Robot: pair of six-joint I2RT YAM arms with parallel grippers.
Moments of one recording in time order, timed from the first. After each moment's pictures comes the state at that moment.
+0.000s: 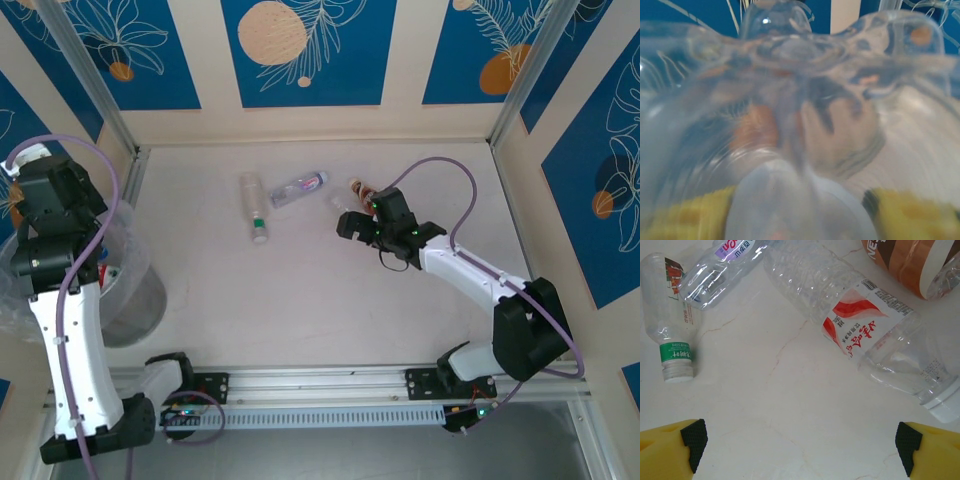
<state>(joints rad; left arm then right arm) 0.21 1.03 1.61 -1.02 -0.50 -0.18 0.51 1.39 0.94 -0.36 0.00 0.68</state>
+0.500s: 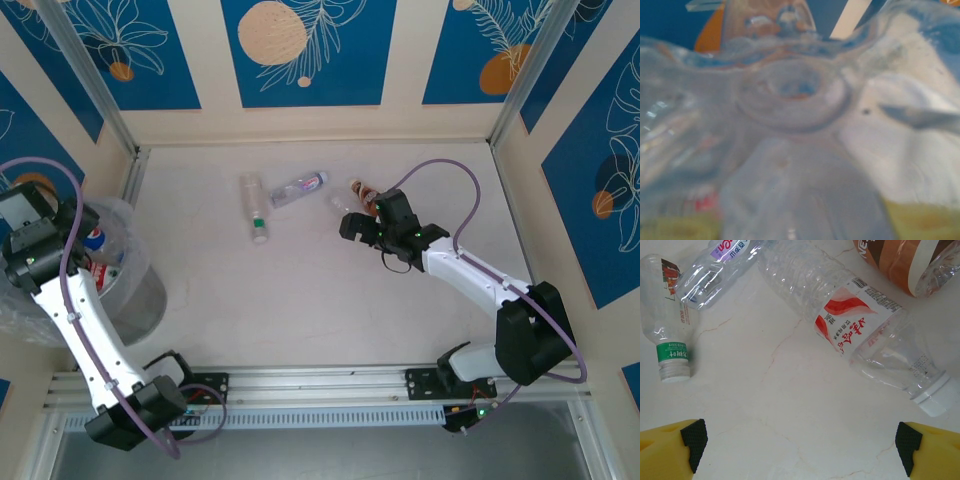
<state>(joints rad) 0.61 1.03 1.39 -1.00 0.03 -0.38 0.50 1.37 0.92 -0.37 0.00 0.68</state>
